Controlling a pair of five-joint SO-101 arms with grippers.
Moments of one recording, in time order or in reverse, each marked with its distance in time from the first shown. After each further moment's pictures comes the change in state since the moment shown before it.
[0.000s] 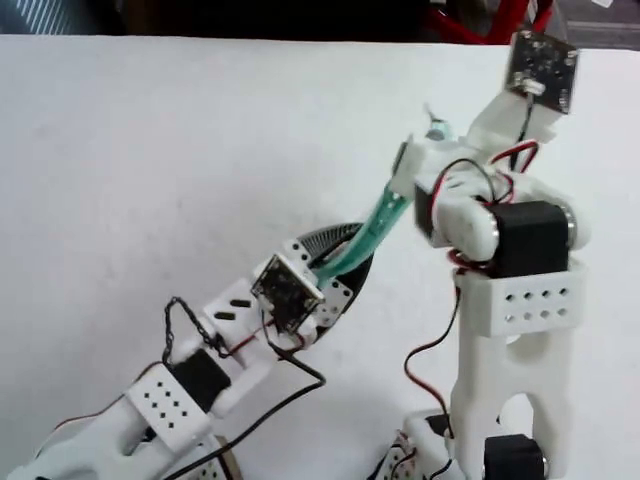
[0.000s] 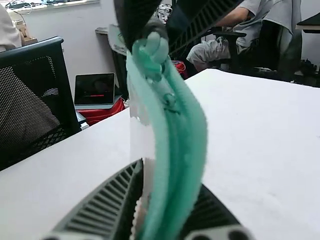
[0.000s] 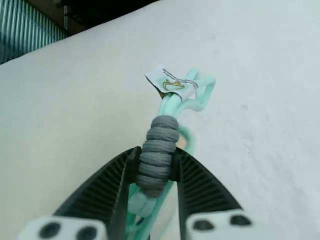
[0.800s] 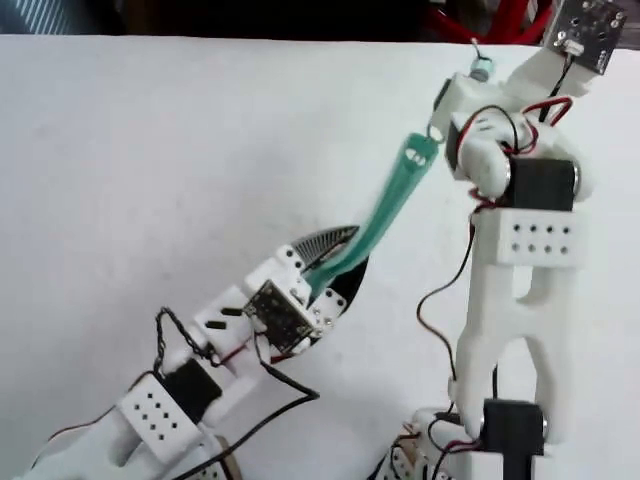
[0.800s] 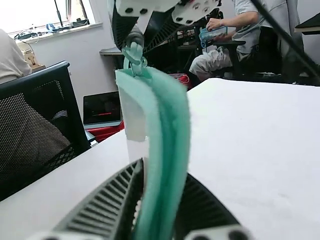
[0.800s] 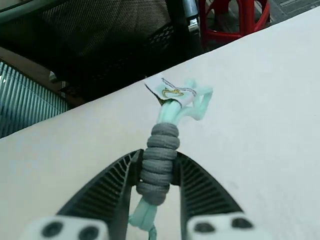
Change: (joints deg) left arm 0.1 -6.3 2.9 1.5 -5.2; right arm 10.0 10.5 2.4 -24.3 2.9
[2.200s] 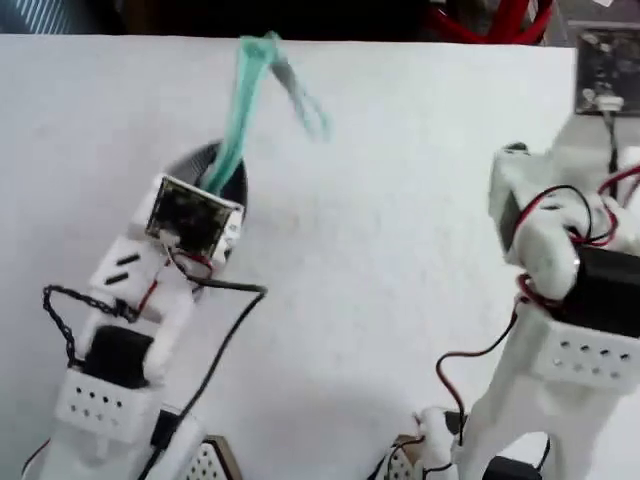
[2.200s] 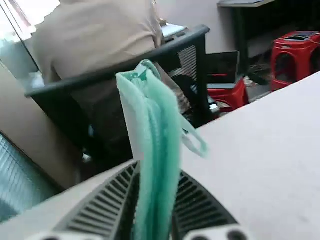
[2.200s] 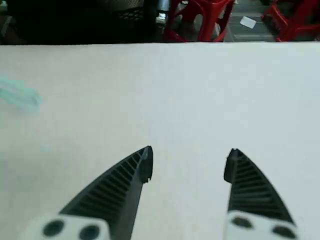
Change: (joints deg) left arm -28.7 2.3 -27.3 26.0 -9.3; right arm 10.7 -16.4 -2.9 23.6 28.9
